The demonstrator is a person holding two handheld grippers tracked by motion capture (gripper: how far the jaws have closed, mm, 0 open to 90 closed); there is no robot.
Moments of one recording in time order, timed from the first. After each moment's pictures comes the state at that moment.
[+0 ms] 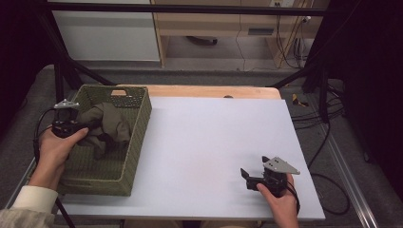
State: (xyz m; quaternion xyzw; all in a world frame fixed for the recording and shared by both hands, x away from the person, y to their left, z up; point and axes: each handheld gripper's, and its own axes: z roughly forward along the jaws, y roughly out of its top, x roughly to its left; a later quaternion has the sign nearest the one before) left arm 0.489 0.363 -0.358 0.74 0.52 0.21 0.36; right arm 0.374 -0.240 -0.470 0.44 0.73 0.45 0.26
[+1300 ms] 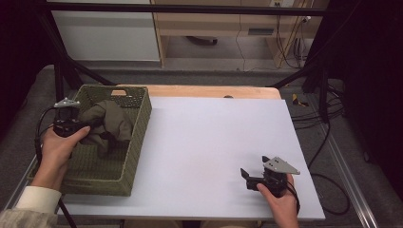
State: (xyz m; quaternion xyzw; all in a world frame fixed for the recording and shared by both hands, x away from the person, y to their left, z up) left arm 0.487 0.356 -0.352 0.74 0.52 0.21 0.38; right arm 0.374 -0.240 -0.470 0.44 0.73 0.45 0.26
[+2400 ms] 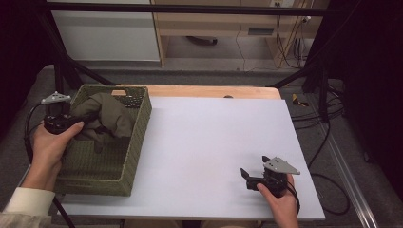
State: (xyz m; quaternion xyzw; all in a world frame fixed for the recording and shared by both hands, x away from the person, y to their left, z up) left arm 0.474 0.357 -0.322 0.72 0.50 0.23 0.41; right arm 0.374 -0.240 -0.469 0.44 0.73 0.46 0.26
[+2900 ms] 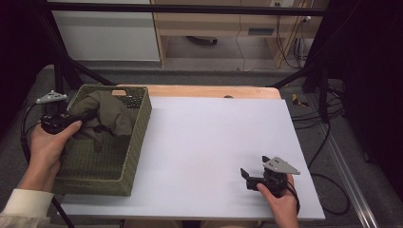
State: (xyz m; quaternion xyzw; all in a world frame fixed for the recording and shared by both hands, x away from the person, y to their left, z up) left arm 0.469 0.358 -0.316 0.72 0.50 0.24 0.42; right arm 0.374 -0.240 -0.469 0.44 0.73 0.46 0.26
